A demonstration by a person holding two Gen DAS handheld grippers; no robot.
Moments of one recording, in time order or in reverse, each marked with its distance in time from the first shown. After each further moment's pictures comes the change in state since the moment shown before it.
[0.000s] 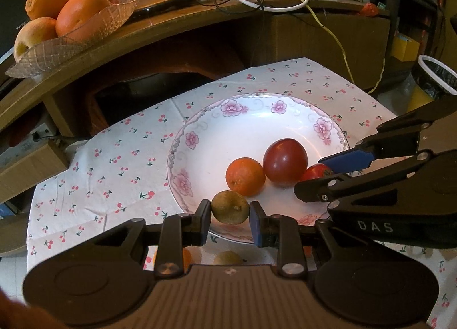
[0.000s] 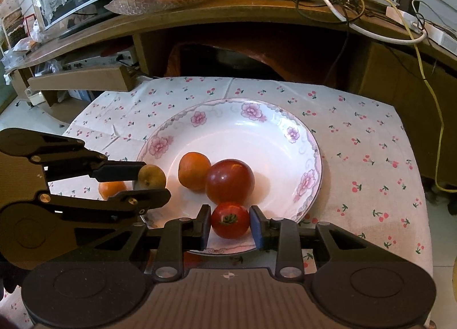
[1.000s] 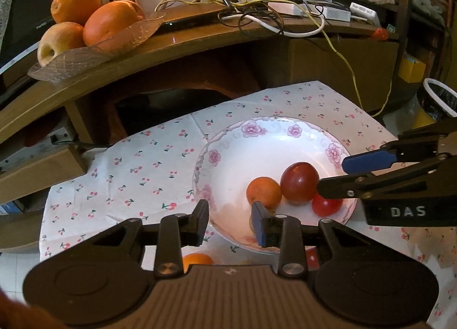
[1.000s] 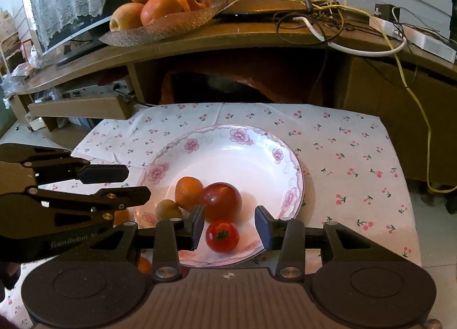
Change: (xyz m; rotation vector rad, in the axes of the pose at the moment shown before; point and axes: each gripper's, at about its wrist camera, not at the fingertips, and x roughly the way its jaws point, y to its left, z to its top) left arm -0.020 0.021 0.004 -0.055 -0.055 0.015; right arm -0.021 -0.010 0.004 0.050 -0.087 0.009
